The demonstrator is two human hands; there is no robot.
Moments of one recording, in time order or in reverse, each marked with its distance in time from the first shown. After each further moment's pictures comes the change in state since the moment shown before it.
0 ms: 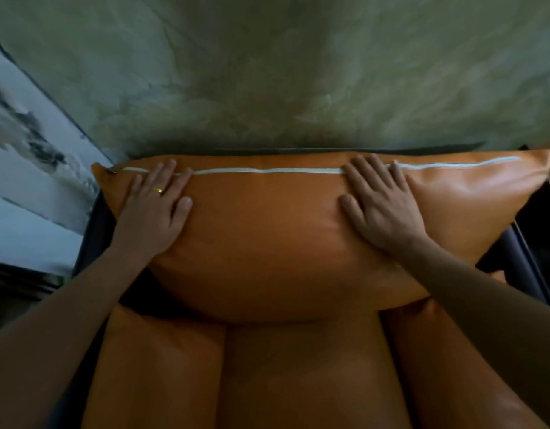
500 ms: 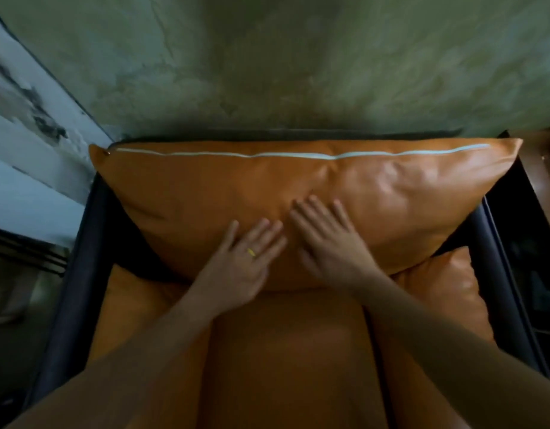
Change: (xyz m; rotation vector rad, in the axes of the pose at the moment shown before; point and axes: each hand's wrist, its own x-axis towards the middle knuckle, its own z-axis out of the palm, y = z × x) left_hand -0.095 0.176 0.015 0.041 -0.040 0.449; right_hand -0.089 -0.055 0.000 0.136 -0.015 -0.259
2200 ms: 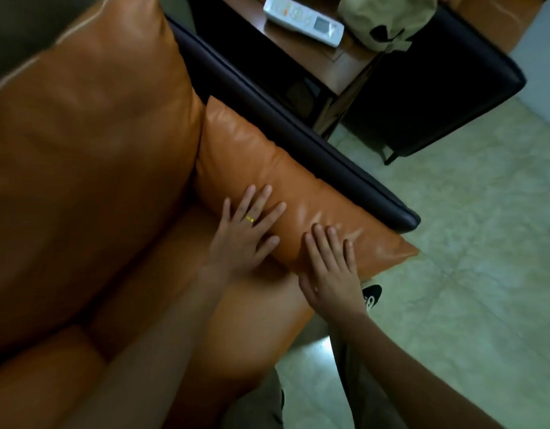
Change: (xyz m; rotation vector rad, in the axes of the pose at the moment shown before) left_hand 0.032 0.286 0.067 -0.408 -0.264 0.606; right_hand -0.396 -0.123 0.045 0.061 -0.017 1.117
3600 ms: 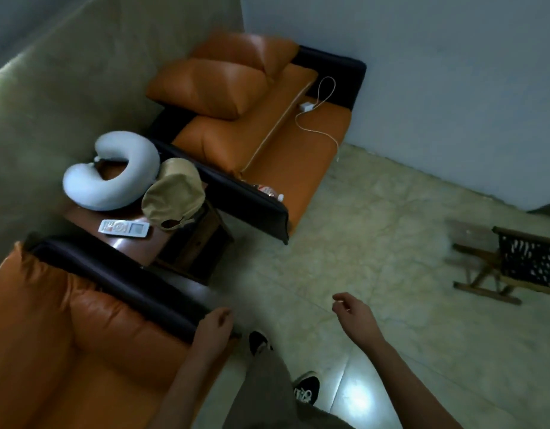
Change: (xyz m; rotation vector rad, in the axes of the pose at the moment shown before) left_hand 0.227 0.429 -0.096 -0.434 -0.255 -0.693; right_hand -0.091 0.471 -0.346 0.870 -0.161 0.817
